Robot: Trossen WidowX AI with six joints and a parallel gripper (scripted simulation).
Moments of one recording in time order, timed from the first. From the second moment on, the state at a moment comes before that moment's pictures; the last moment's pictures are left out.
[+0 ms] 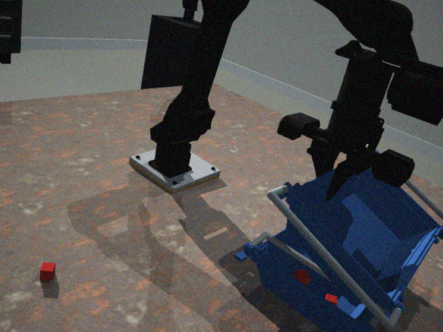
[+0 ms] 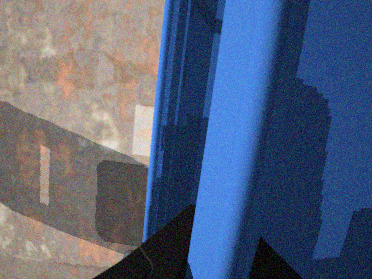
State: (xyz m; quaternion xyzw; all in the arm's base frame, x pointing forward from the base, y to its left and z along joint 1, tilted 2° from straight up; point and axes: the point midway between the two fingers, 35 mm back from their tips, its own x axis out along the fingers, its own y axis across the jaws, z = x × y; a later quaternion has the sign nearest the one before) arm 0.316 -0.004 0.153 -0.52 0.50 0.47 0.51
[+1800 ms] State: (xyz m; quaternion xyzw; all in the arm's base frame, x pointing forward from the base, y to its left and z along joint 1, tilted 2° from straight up) arm 0.313 -0.003 0.147 -0.52 0.49 0.47 0.51
